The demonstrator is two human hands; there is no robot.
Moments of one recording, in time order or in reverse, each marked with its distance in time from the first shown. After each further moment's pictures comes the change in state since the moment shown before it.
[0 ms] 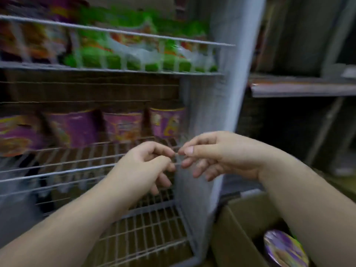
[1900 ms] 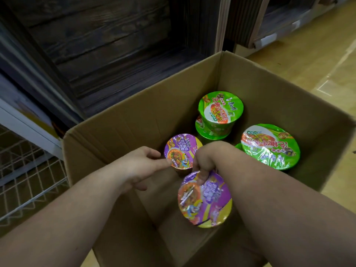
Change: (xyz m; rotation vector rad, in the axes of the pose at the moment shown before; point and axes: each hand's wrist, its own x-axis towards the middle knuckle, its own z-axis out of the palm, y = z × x) left_hand 0.036 -0.123 0.376 0.410 -0.538 -0.696; right_hand -0.115 0.389 -0.141 -0.596 -0.511 0.807
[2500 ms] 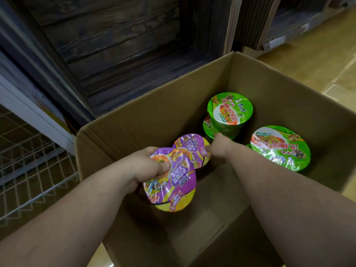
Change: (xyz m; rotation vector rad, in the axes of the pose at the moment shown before) left_hand -0.001 -0.007 -0.015 -0.063 -0.068 -0.050; right_hand 0.048 0.026 0.005 0.732 0.547 0.223
